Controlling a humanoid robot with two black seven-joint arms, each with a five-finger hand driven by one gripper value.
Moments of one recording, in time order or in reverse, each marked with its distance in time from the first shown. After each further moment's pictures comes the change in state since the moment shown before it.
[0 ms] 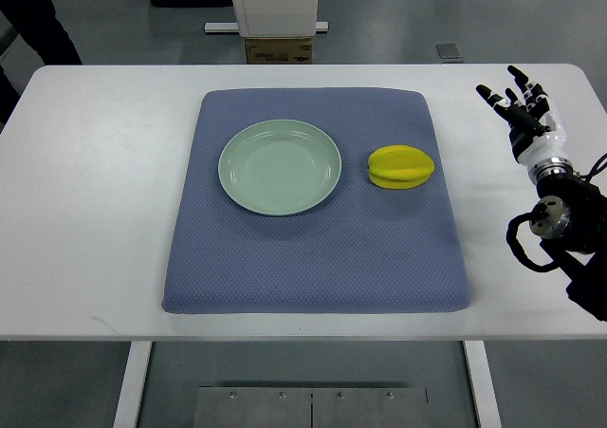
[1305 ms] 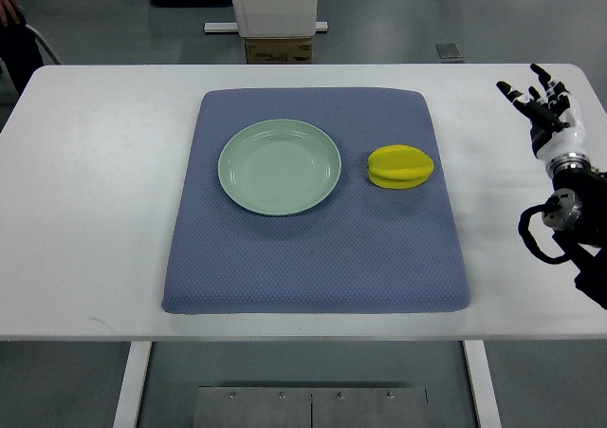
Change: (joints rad) left arm 0.000 0.000 -0.002 0.001 -0.002 0.000 -0.001; right arm 0.074 0.006 0.004 -0.112 0.002 -0.003 0.004
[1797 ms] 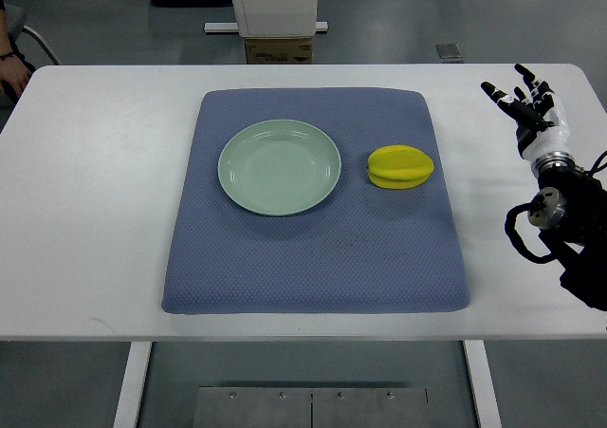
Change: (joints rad) left arm 0.000 0.000 0.000 0.000 0.000 0.000 0.000; right arm -0.012 0.047 -0.024 -0.038 -0.002 0.002 -0.013
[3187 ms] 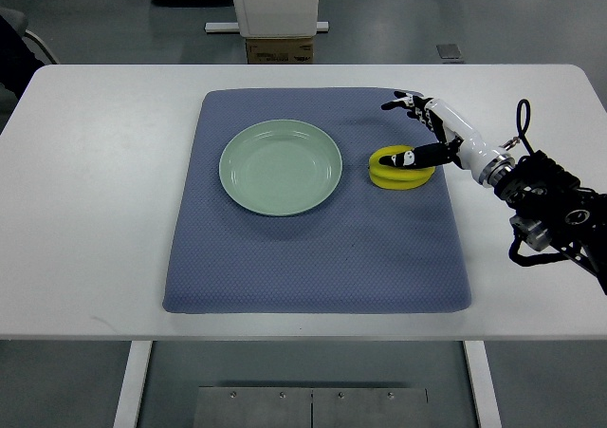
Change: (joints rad) left arm 0.000 0.000 0.000 0.000 0.000 0.000 0.000; right arm 0.219 -0.101 -0.806 0.234 -0.234 0.005 0.146
